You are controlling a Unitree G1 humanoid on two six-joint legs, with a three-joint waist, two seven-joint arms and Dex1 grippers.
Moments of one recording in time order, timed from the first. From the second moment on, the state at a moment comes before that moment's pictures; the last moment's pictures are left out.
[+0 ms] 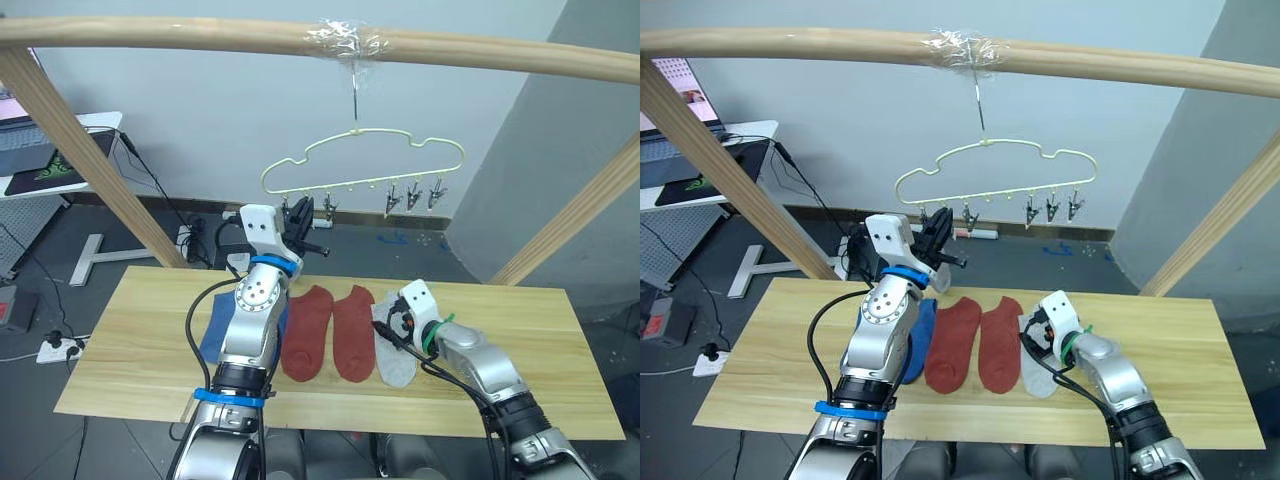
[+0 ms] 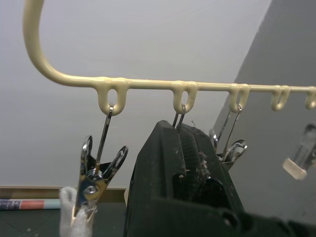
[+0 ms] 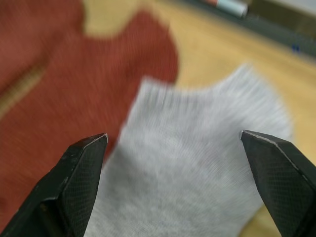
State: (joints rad) left arm -0.43 0.06 -0.01 0.13 -0.08 -0.02 -0.19; right arm -0.27 -0.27 0.26 0.22 0.09 0.51 0.38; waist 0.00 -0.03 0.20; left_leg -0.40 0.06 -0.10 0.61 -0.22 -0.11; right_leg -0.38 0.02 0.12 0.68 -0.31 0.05
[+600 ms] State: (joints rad) left arm -0.42 0.05 0.01 0.12 -0.15 0.04 -0.21; right arm -0.15 -0.44 0.29 0.21 -0.05 0.27 0.48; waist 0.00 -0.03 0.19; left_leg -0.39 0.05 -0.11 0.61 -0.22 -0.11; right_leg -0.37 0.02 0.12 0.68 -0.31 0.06
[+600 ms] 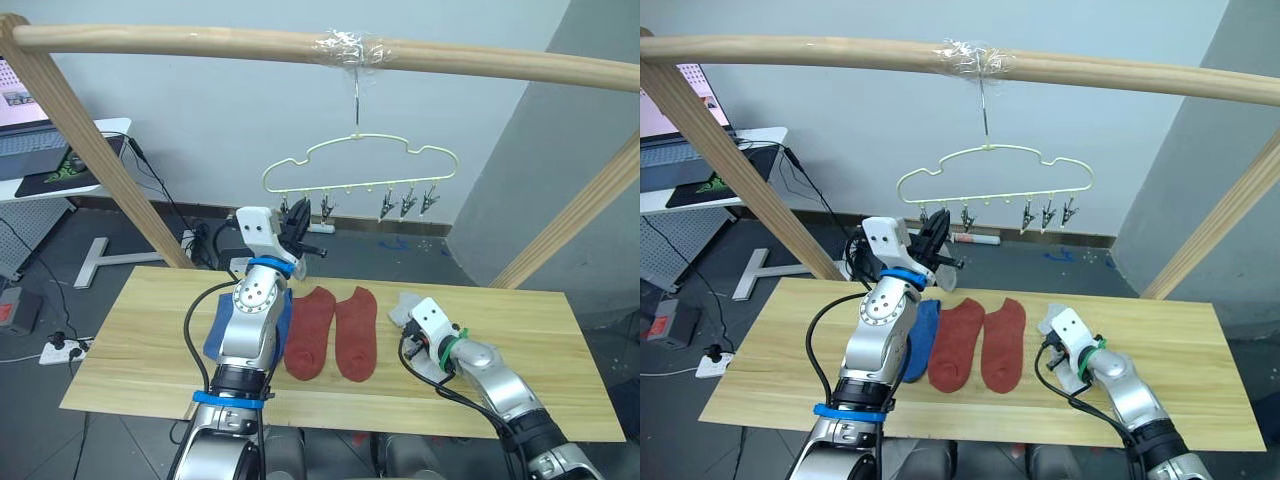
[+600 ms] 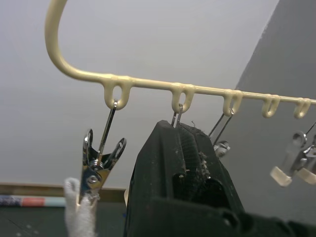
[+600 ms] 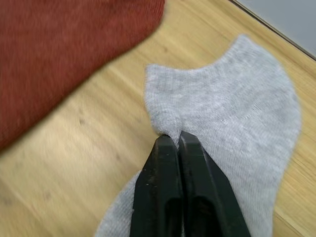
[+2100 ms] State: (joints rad) left arm -0.48 0.02 0.42 0.01 -1.32 0.90 0.03; right arm -0.24 -0.48 0.27 -0.12 -0.38 -0.51 0.33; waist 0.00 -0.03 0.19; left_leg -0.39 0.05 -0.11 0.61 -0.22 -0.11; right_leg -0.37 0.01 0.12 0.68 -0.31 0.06
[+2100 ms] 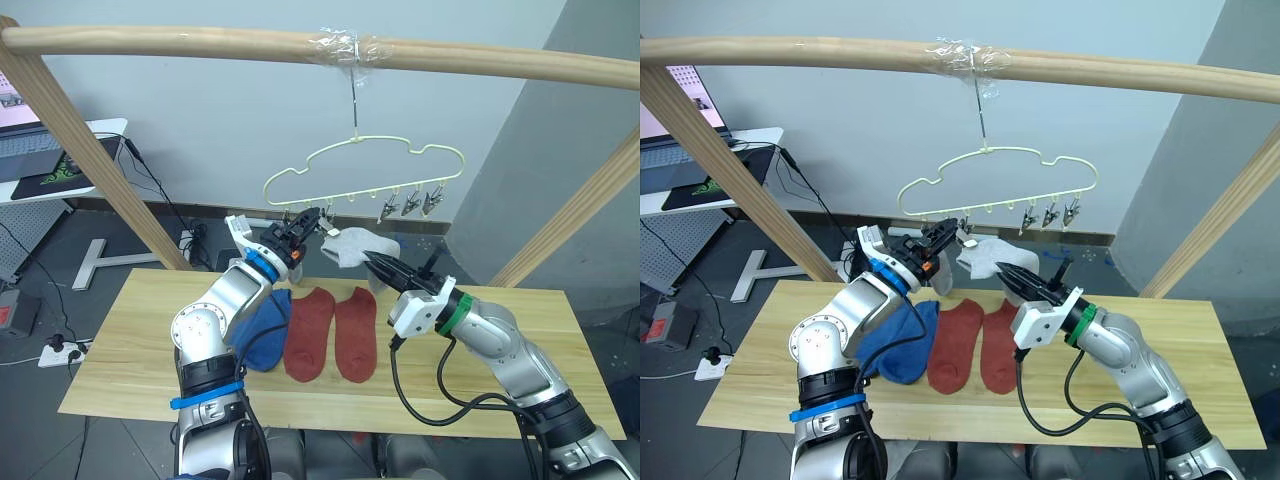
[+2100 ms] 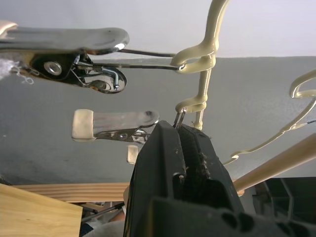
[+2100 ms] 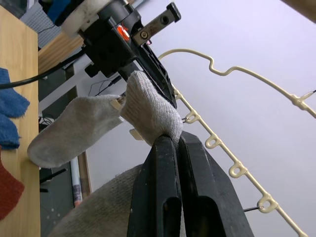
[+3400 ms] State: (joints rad) left arm -0.39 0.17 0.40 -0.08 -1.49 0.91 0.04; right arm -0.29 -0.33 0.30 -0.03 -0.28 -0.36 0.42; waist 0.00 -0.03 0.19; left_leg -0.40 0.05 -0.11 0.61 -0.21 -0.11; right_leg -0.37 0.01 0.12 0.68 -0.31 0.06
